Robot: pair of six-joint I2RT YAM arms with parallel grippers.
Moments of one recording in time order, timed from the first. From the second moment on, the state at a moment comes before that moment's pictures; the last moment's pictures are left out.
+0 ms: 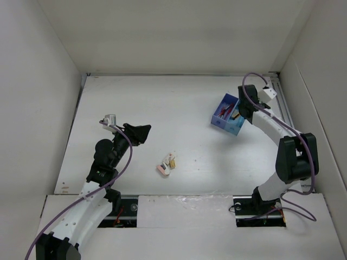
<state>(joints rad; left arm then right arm) -0.33 0.59 0.32 0.29 0.14 -0.73 0.18 1.60 1.14 -0.30 0.63 0.92</state>
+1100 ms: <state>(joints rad) -0.33 0.59 0.32 0.29 0.14 -0.73 0.13 1.83 1.34 -0.31 0.67 0.91</state>
